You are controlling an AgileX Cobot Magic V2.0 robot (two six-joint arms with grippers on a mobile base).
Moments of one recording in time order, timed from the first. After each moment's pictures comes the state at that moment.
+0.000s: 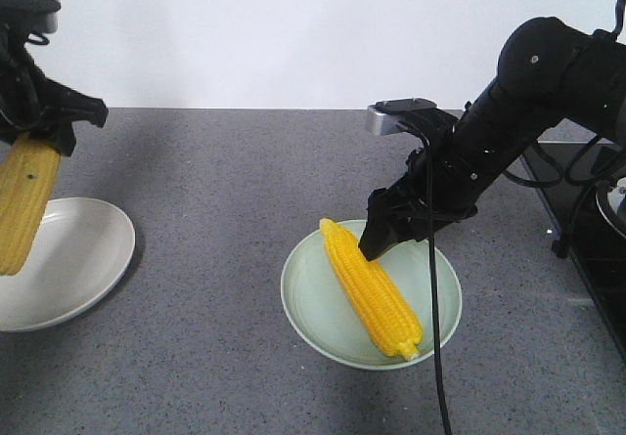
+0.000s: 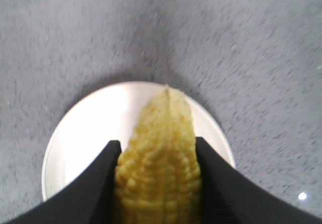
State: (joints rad) left arm -0.11 1.74 -1.73 0.07 1.27 -0.04; right arm 0.28 1.80 -1.53 0.43 1.23 -0.46
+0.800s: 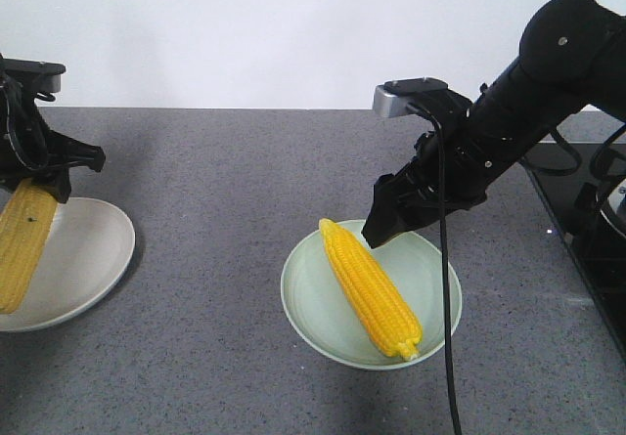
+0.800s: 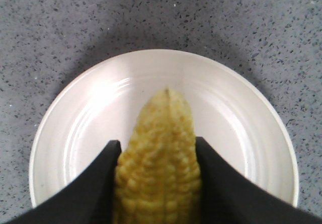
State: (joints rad) left arm -0.05 1.84 -1.64 0.07 1.22 -0.05; right arm 0.28 1.74 -1.52 0.43 1.24 -0.46
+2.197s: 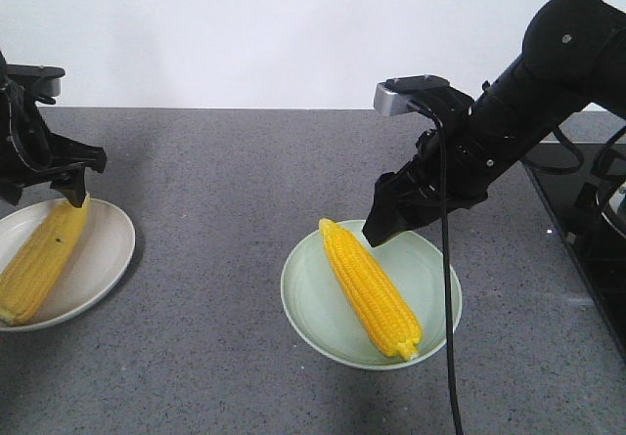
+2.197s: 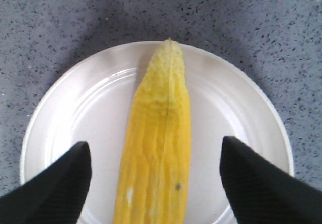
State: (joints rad) left arm -0.05 1.84 -1.64 0.06 1.24 -0.09; right arm 0.28 1.73 -1.52 0.43 1.24 -0.46
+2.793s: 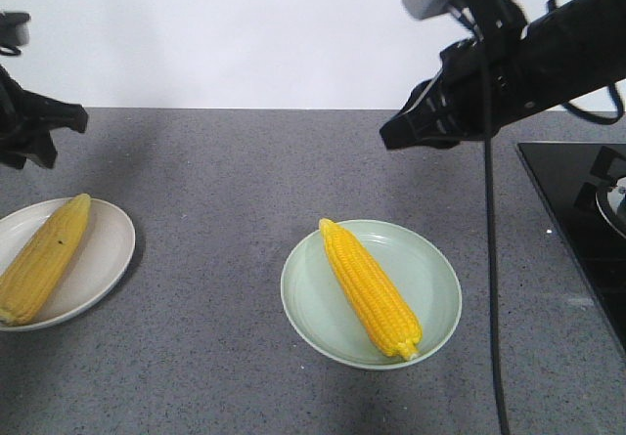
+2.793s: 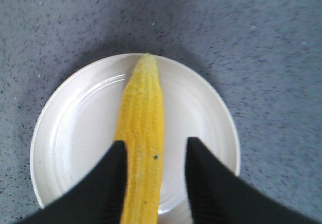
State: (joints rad) left arm -0.05 1.67 -1.64 -0.02 1.24 -0.05; right arm 0.28 1.53 -1.52 0.53 1.04 -0.57
